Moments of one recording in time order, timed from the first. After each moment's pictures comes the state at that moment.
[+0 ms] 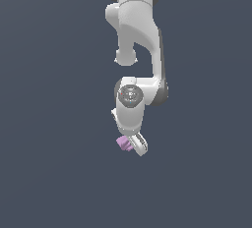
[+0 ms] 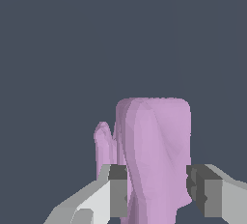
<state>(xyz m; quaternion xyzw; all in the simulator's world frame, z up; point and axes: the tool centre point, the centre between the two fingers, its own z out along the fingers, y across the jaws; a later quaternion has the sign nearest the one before) 0.073 0.012 0.062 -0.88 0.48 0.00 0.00</state>
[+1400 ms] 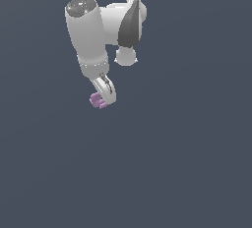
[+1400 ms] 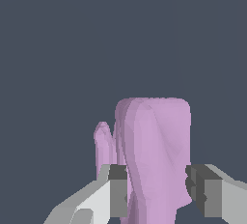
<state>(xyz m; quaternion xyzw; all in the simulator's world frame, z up) -0.039 -0.098 0.233 -0.88 0.48 0.00 0.00</state>
